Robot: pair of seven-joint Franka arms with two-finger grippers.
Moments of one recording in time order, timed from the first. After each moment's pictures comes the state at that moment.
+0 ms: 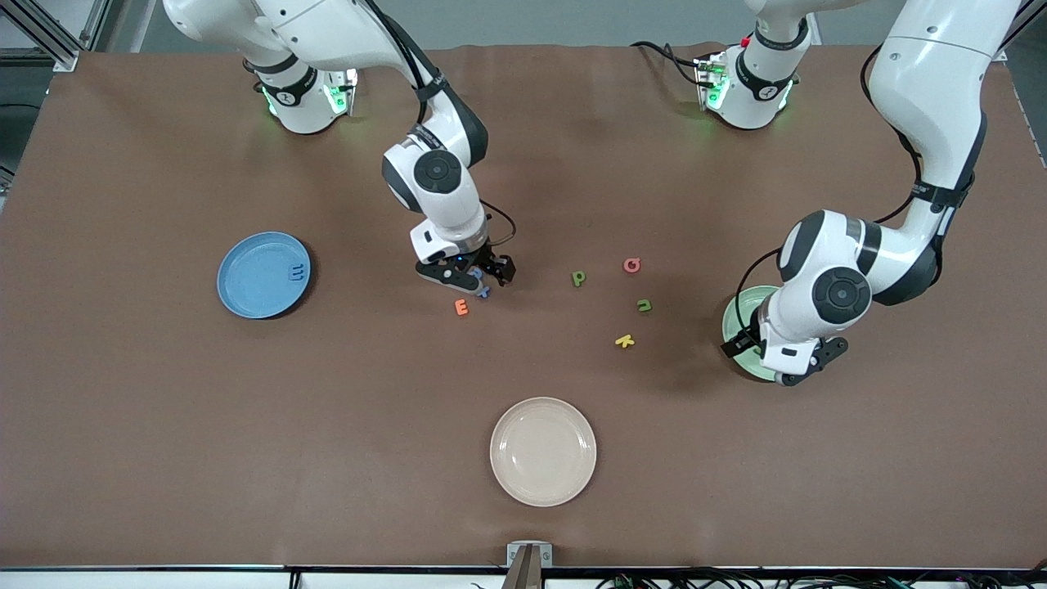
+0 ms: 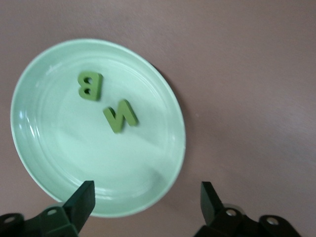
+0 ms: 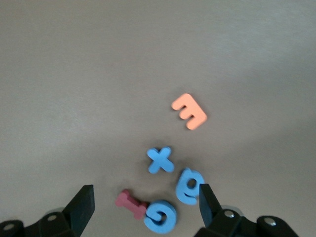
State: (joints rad) left arm 0.13 0.51 -0.40 -1.86 0.27 2.19 -0.96; right arm 0.76 0.52 -0.01 -1.96 0.02 2.61 1.09
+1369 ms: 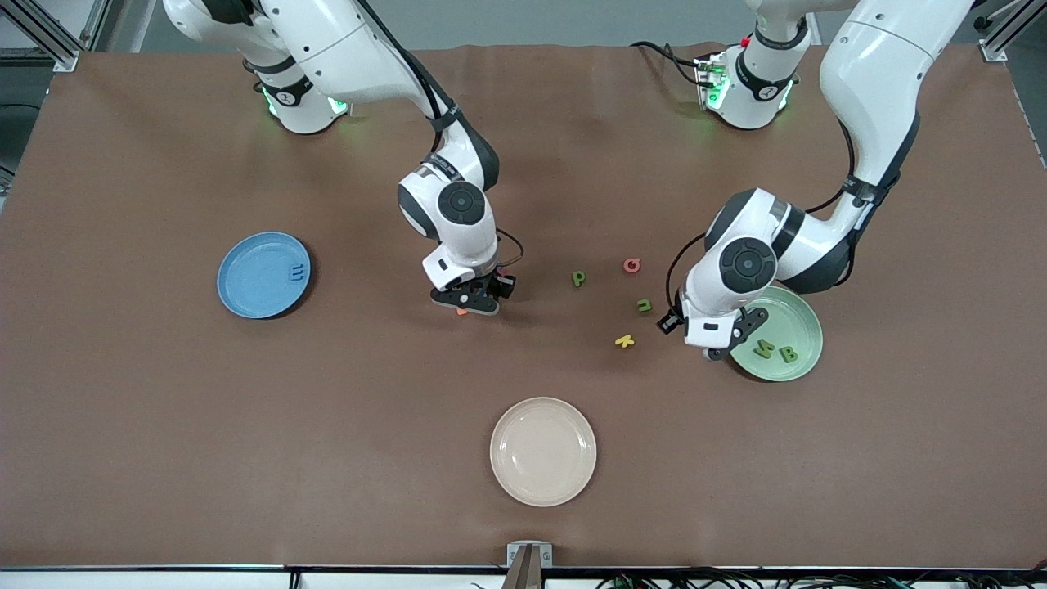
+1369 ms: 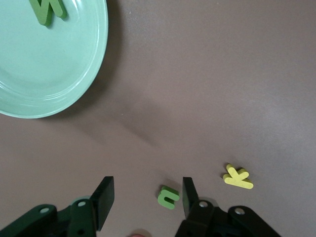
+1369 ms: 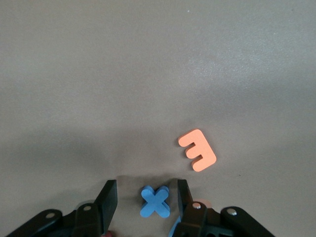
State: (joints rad) left arm 0.06 0.53 -0.52 -1.87 0.27 2.20 -1.24; right arm 0.76 0.64 -0.03 -1.83 -0.04 2.51 1.00
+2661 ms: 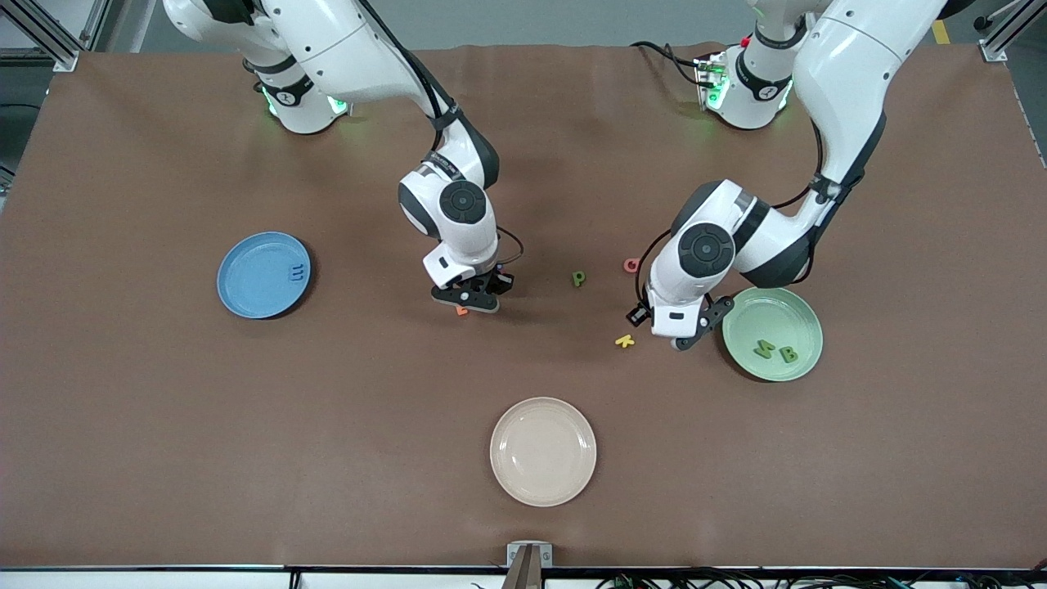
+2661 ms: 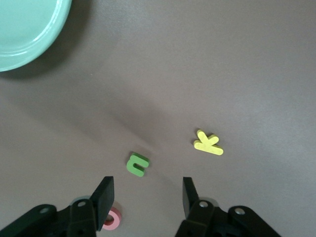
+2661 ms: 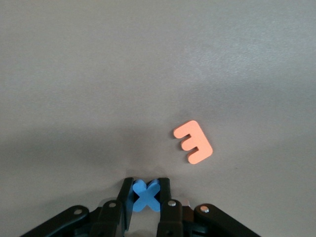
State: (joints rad) left arm -0.02 0.55 -0.53 -1.85 0.27 2.23 -1.37; right arm 0.76 0.64 -0.03 -1.84 -0.04 2.49 0.99
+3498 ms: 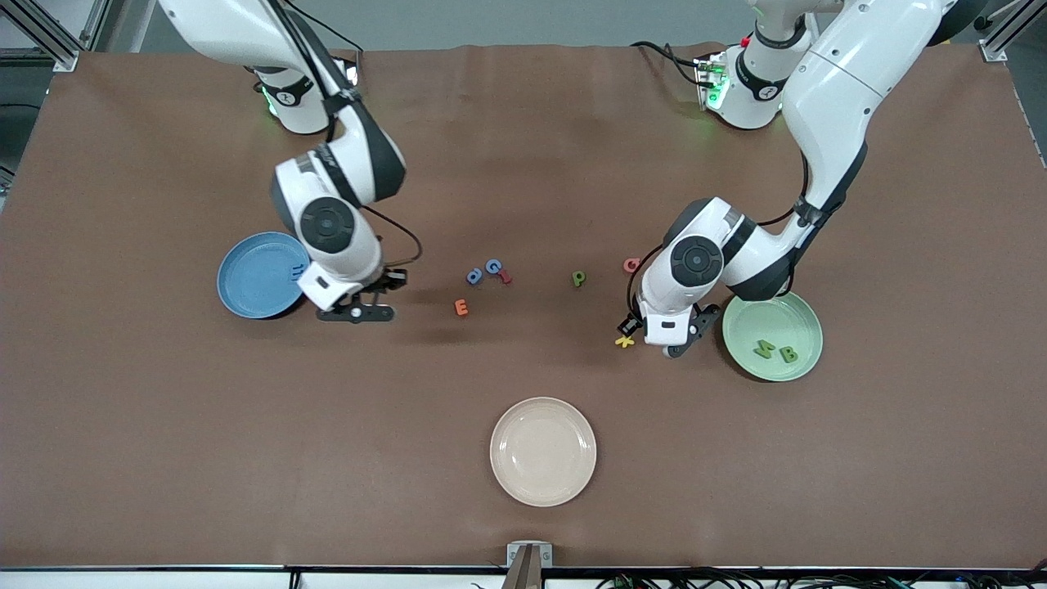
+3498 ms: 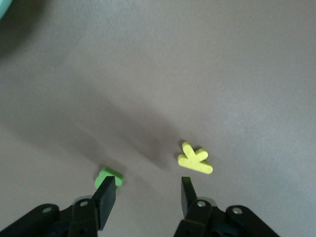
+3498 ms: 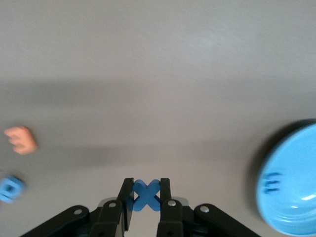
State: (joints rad) left arm -0.02 0.65 -0.52 -1.85 0.36 2.35 -1.45; right arm 0.46 0.30 -0.04 -2.02 -0.04 2.14 0.40
